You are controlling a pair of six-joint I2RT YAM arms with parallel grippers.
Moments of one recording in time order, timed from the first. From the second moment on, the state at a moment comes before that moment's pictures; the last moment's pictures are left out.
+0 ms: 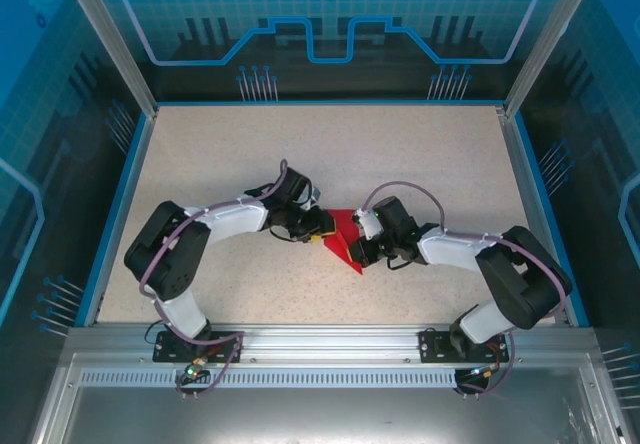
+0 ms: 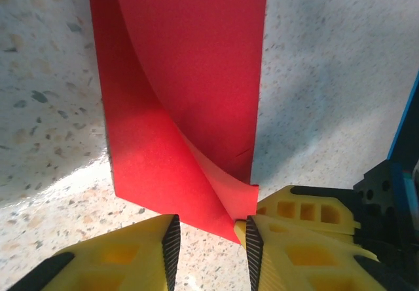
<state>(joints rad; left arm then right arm) -0.56 1.75 0.99 -0.27 0.54 -0.85 0.58 1.52 0.61 -0.05 -0.45 0.26</state>
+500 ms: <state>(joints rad) -0.59 1.86 1.06 -0.26 0.54 -0.85 0.53 1.53 0.57 0.00 -0.53 0.32</state>
